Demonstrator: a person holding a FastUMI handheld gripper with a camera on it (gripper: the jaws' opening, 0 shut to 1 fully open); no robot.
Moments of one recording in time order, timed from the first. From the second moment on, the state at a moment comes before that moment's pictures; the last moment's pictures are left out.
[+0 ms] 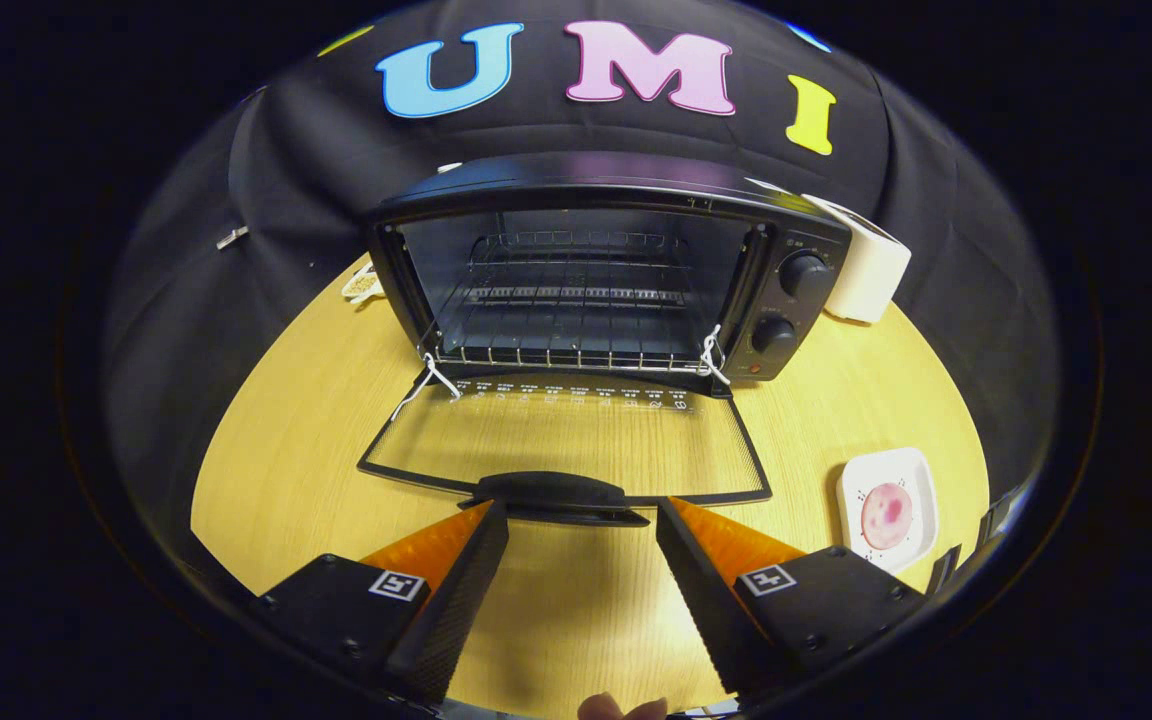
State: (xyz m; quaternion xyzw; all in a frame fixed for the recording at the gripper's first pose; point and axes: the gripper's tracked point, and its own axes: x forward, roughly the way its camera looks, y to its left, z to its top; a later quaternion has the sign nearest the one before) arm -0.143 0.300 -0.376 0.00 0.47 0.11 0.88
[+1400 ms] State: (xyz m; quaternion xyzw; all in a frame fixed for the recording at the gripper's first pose) arm -0.131 0.006 -0.364 0.03 0.58 0.12 0.80
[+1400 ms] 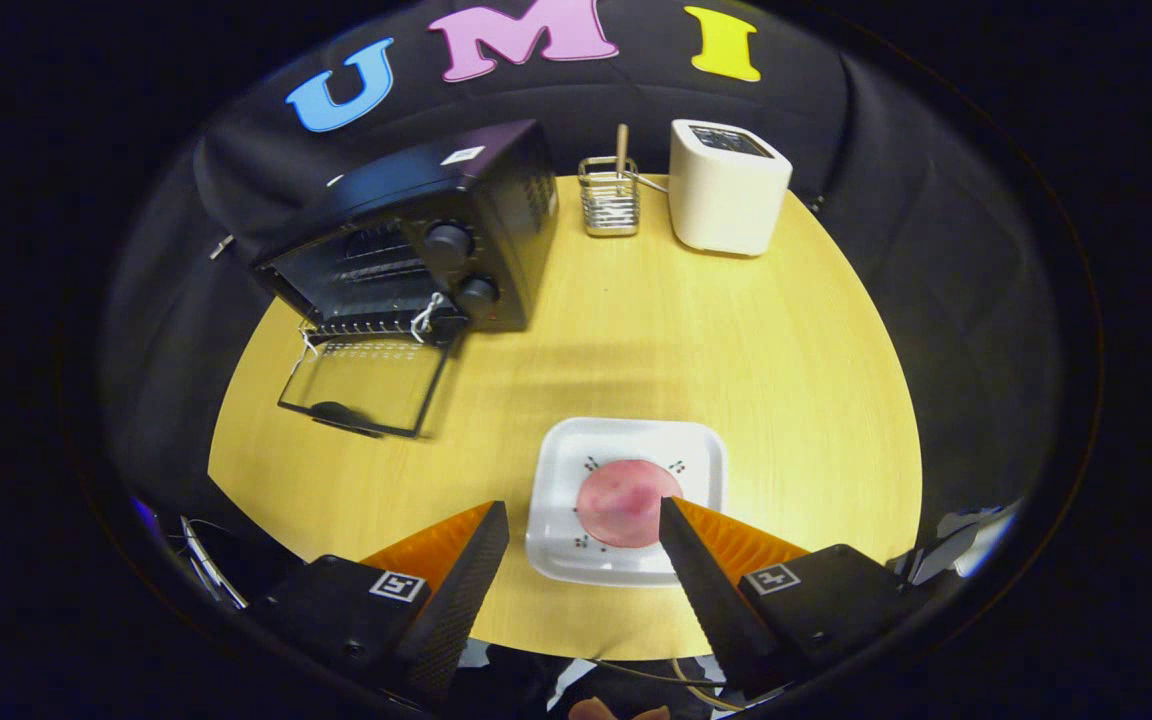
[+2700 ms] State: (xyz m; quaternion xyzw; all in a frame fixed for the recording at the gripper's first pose) arm -0.134 -0.058 -0.470 0.13 0.72 0.14 0.67
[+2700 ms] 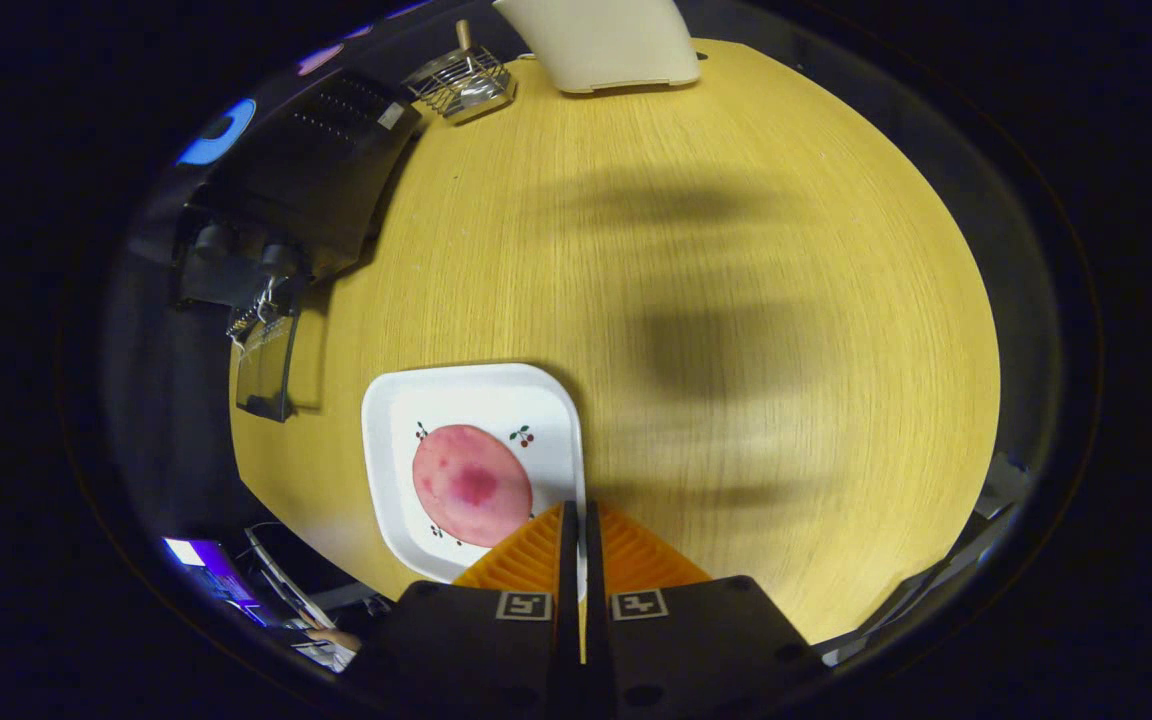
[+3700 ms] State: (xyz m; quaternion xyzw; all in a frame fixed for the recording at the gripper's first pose) arm -0.162 0.017 -0.377 0.38 0.63 0.11 0.67
